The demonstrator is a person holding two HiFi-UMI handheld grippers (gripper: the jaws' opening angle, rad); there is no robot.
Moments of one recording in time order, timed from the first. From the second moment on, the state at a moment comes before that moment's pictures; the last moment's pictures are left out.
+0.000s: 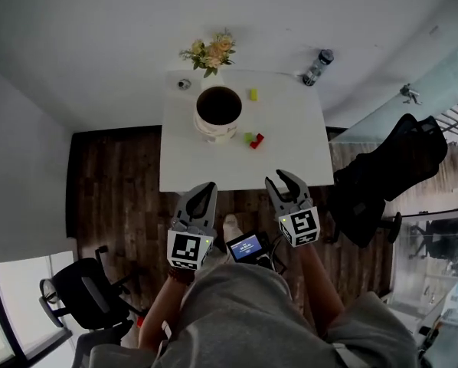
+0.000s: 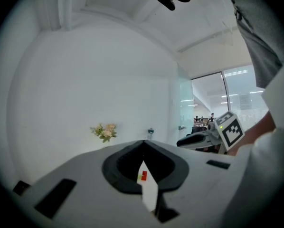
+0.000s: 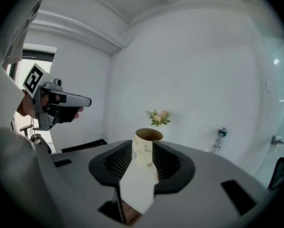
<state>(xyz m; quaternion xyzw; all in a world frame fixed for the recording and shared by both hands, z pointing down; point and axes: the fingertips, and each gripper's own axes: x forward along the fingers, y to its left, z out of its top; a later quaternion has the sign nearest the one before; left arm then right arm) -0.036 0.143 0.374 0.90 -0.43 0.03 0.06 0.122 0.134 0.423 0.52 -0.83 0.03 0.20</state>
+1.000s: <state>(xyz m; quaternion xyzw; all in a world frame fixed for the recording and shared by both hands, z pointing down) -0.018 -0.042 0.406 0.87 -0.47 0.09 0.08 0.184 -0.045 0.644 0.38 -0.84 0.14 0.36</state>
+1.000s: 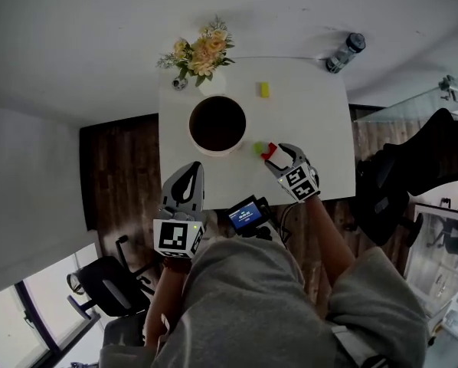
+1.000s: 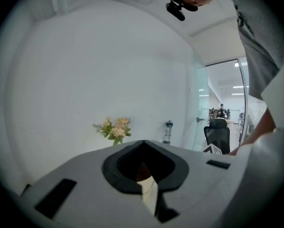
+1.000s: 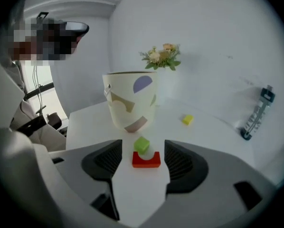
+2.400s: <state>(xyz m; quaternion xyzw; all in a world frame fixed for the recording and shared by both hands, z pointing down) -0.034 -0.083 0.424 0.87 -0.47 0.10 0.10 0.181 -0.060 0.710 0.26 -0.82 0.09 0.50</state>
